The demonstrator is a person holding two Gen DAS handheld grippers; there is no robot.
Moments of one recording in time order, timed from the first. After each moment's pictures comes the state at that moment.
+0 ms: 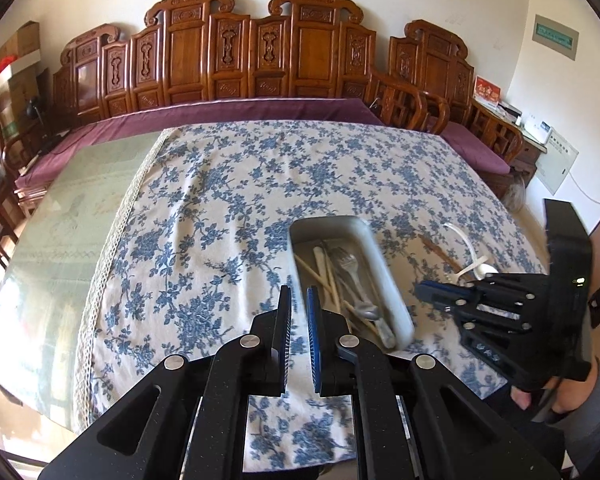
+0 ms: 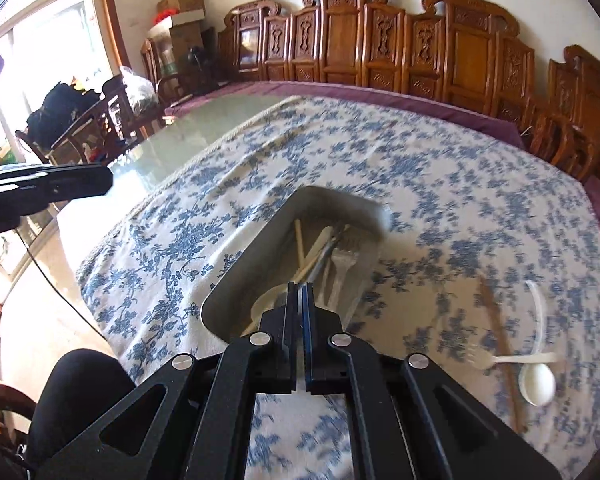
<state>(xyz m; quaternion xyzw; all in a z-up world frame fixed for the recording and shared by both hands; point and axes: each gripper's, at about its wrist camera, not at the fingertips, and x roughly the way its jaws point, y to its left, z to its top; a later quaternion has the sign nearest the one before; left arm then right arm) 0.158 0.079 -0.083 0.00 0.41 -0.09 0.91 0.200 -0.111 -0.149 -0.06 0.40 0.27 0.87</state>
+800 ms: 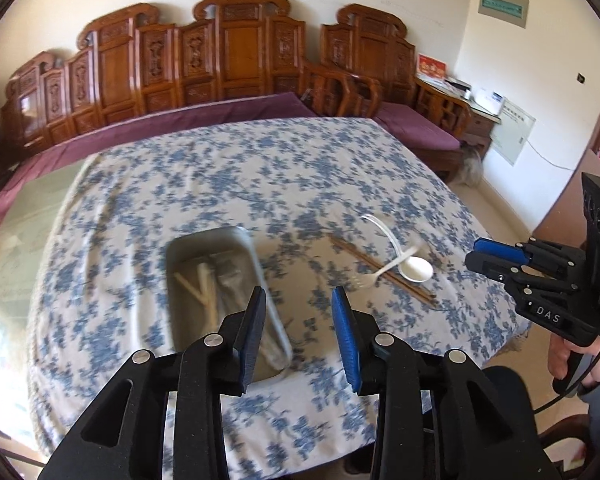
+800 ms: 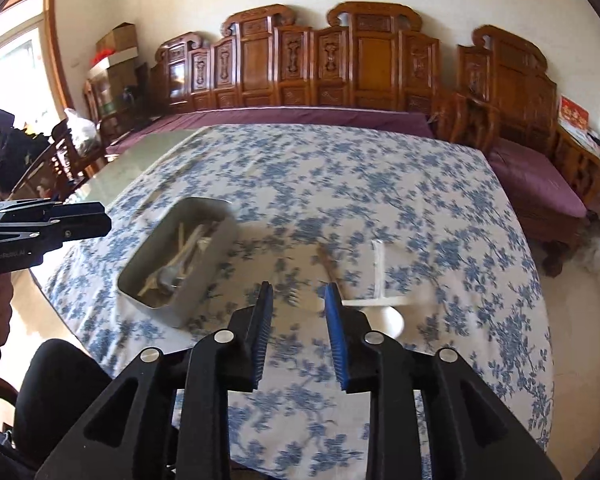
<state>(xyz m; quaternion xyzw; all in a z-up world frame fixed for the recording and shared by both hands) 0.171 -0.051 -0.095 0.03 0.41 -0.18 0.89 0.170 -0.290 -0.121 -0.02 0.39 0.16 0.91</state>
